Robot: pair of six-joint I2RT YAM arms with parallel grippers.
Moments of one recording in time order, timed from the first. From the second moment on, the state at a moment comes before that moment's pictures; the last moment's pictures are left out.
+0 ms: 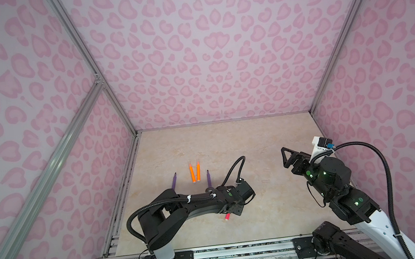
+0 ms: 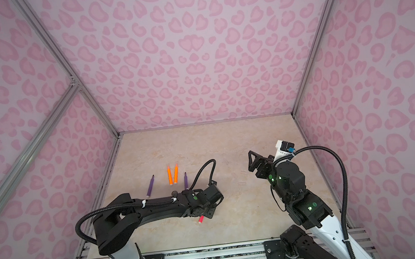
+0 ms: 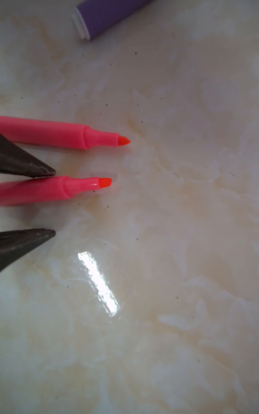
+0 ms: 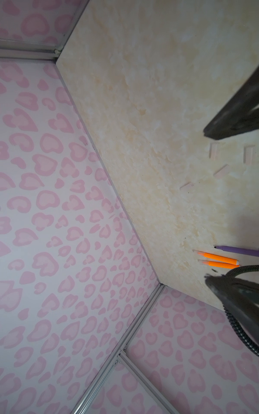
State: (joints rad) left arm -1.09 1.76 1.00 -0.53 -0.26 -0.54; right arm 0.49 0.63 0.74 -0.36 0.28 0.66
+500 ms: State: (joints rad) left arm -1.09 1.71 0.96 -0.62 -0.24 -0.58; right arm 0.46 0.69 0.74 -0.36 0.24 0.66
